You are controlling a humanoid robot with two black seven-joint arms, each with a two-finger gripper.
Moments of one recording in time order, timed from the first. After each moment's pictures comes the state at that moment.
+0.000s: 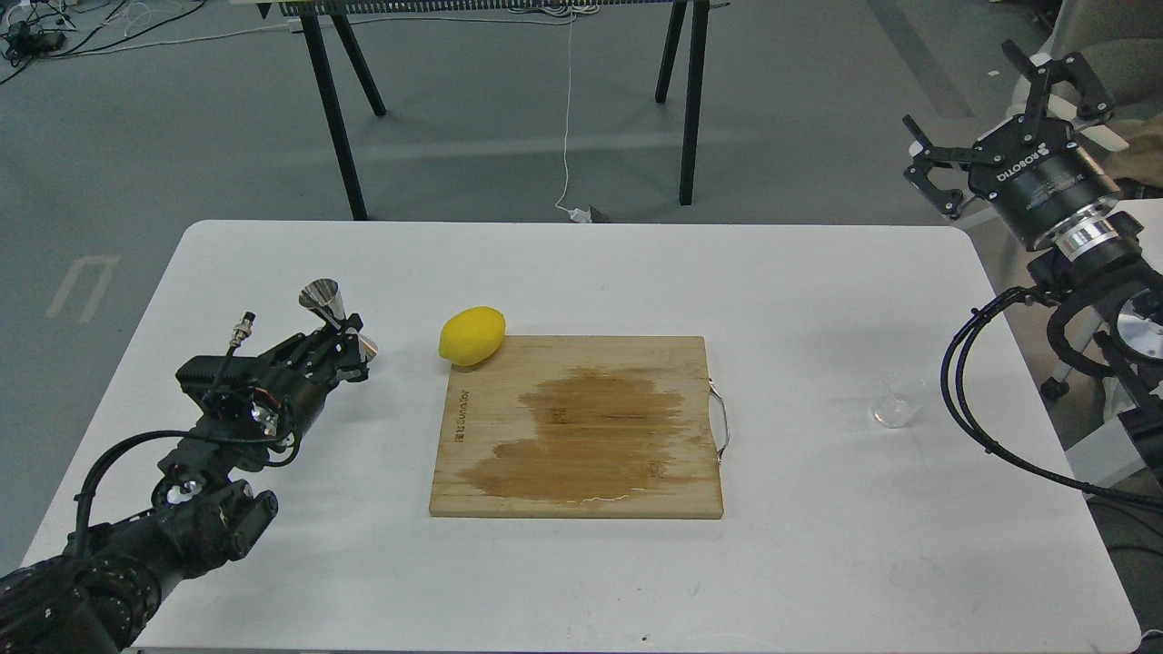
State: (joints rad) left arm -0.71 0.06 -0.51 -0.12 1.65 0.49 -0.49; right arm 0.44 -0.54 1.27 1.00 0.14 0.49 -0.10
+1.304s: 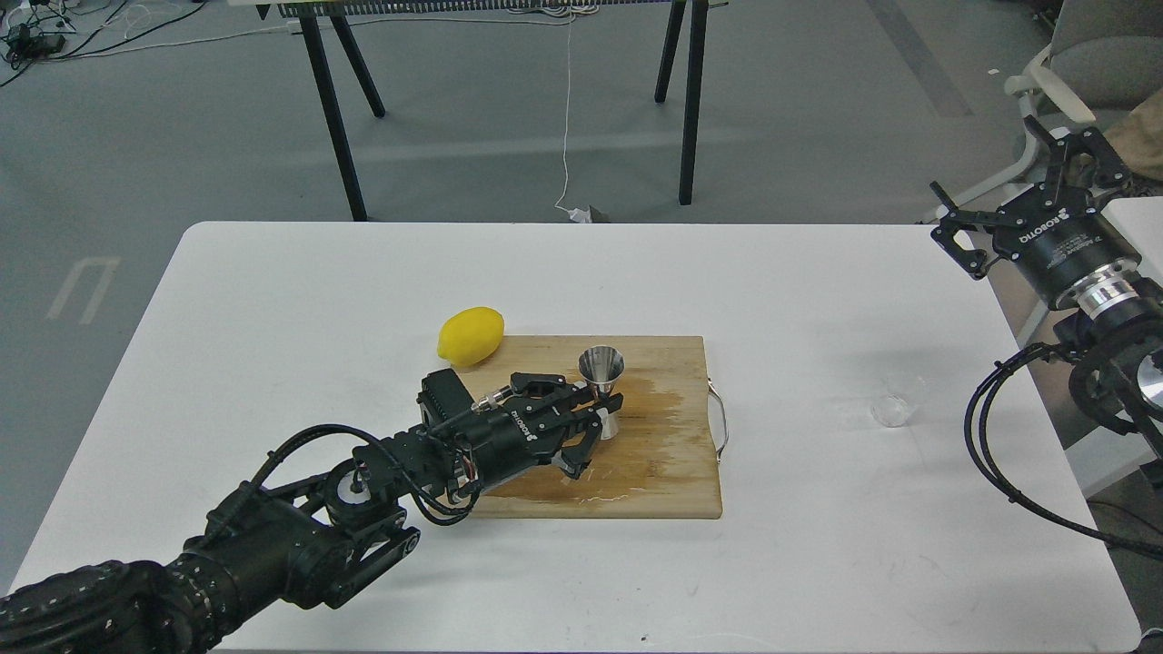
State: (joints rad) left arm -0.63 -0.04 -0.30 -0.56 2.09 0.49 -0.49; right arm 0.32 -0.55 1.31 0.96 0.14 0.49 -0.09
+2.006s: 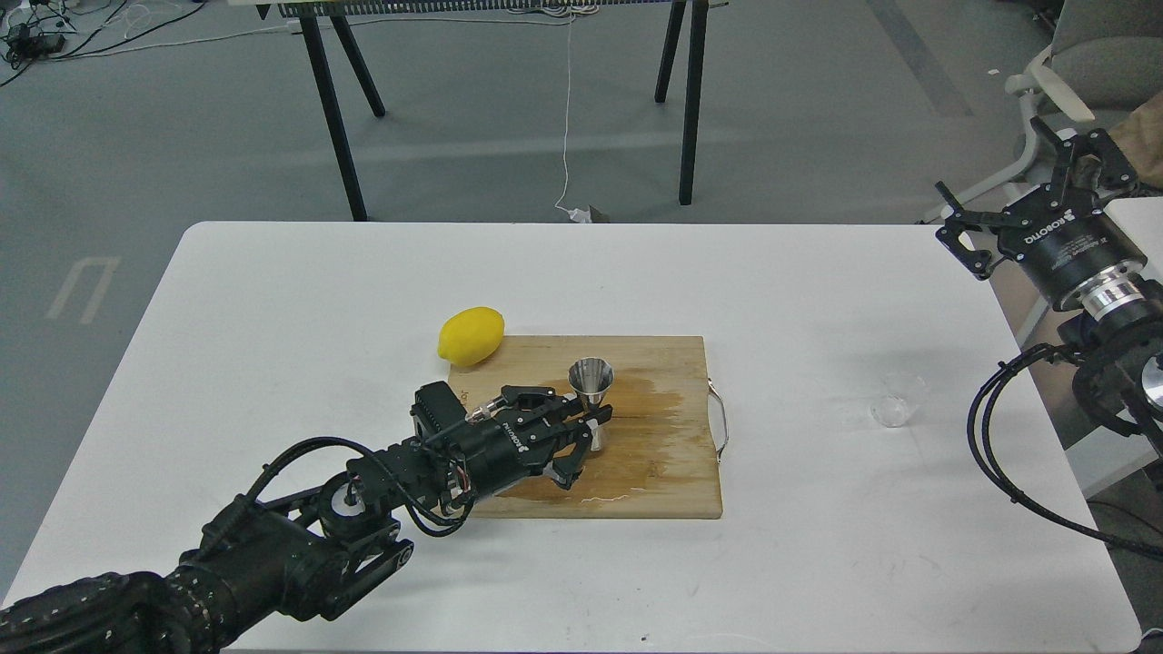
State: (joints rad) left arm -0.59 -0.04 -0.30 -0.54 2.09 0.49 -0.49; right arm 0.32 -0.55 1.32 0.97 0.14 0.49 -0.09
